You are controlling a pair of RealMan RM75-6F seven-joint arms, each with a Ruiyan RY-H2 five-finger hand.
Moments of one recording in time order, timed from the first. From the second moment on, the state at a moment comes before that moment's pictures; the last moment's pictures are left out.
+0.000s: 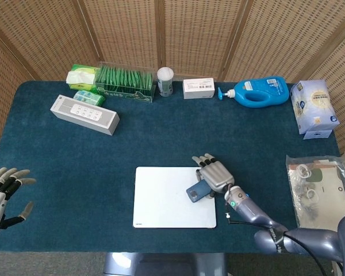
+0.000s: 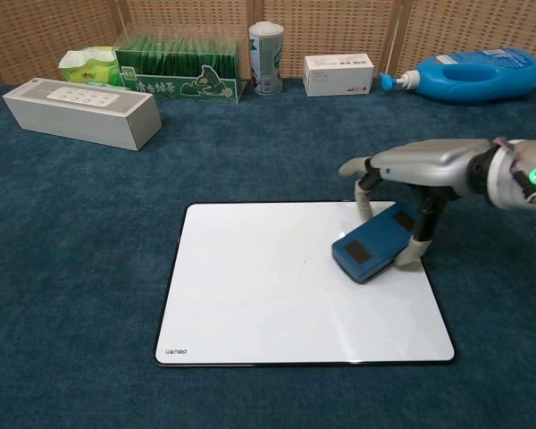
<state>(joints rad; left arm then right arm) -0.05 -0.92 0.03 -1.90 1.59 1.47 -0.09 0.88 -1.42 0.02 -1.62 -0.93 0.83 -0.43</state>
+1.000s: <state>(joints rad) -0.07 -0.93 0.03 -1.94 1.59 1.46 -0.04 0.83 -1.38 0.06 -1.73 -1.00 0.85 -0.36</state>
